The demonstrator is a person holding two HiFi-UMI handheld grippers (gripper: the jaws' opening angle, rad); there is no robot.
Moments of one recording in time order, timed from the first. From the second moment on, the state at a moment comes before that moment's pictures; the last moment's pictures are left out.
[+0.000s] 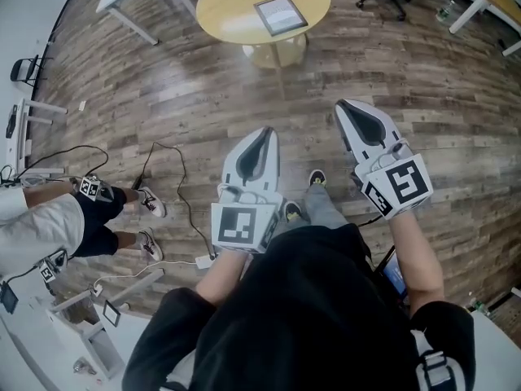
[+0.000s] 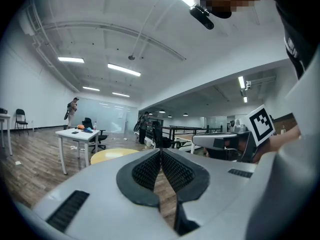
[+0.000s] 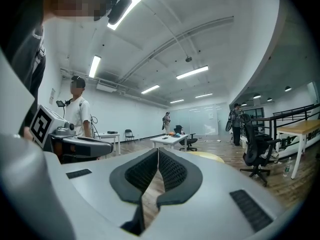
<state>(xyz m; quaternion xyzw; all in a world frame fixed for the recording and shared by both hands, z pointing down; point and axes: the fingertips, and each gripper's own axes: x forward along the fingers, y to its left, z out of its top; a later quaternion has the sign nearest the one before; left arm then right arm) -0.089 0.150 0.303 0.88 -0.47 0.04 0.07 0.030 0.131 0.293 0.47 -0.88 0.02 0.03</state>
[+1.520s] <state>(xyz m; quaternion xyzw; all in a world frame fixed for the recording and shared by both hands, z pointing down) -0.058 -0.136 0.315 0.88 -0.46 0.04 0.06 0.072 -0.148 0.313 0.48 -0.88 0.03 0.04</state>
